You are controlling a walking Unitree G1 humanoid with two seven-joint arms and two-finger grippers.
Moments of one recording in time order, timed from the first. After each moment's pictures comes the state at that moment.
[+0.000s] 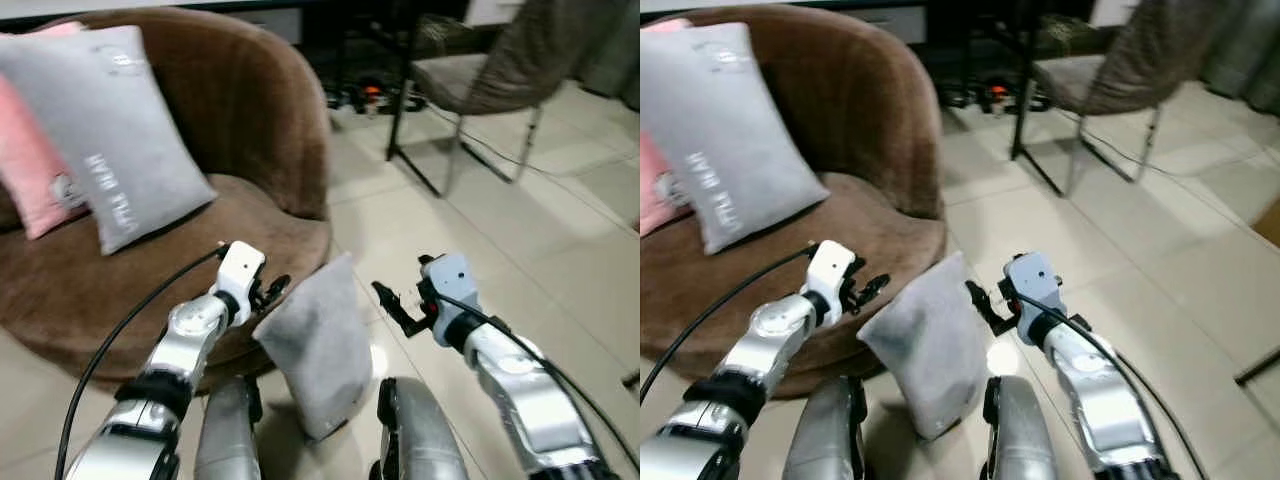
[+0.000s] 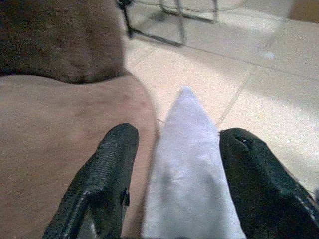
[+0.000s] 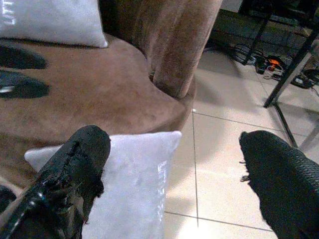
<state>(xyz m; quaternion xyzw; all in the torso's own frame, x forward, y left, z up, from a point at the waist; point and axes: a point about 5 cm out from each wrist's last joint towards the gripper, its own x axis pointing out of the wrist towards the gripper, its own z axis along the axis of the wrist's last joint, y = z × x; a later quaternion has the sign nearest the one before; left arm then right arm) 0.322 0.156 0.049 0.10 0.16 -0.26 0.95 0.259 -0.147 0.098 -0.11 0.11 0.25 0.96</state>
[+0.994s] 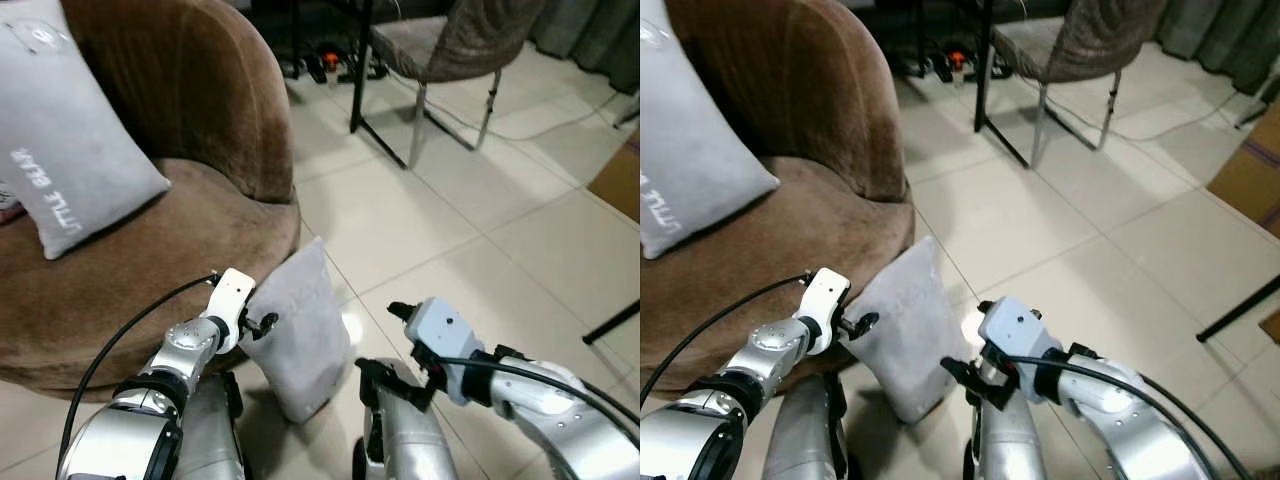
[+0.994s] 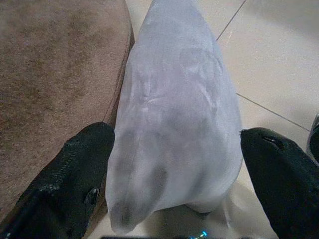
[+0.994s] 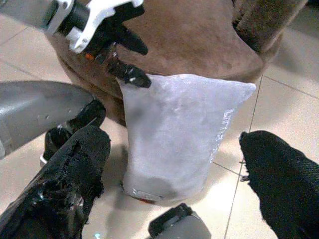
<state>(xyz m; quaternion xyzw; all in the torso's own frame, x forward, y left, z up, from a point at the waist) 0.306 0.180 0.011 0.12 0.28 -0.21 0.93 0.203 -0.131 0.119 -0.16 0.17 0.42 0.88</state>
